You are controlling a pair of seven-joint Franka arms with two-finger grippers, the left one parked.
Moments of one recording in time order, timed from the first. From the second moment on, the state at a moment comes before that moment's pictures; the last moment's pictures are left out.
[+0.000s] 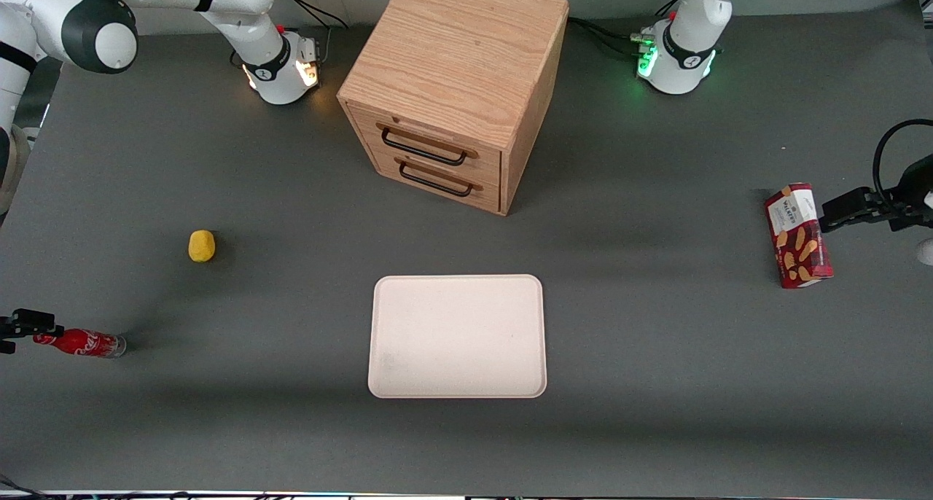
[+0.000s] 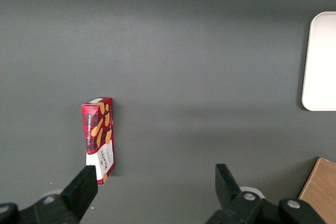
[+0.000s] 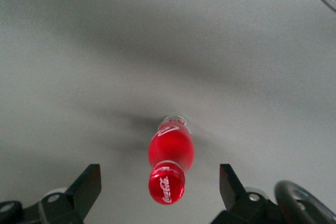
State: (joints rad) arm -0.36 0.83 -0.11 -1.05 0.15 1.91 -0.77
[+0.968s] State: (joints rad) arm -0.36 0.83 -0.11 -1.06 0.15 1.92 -0.77
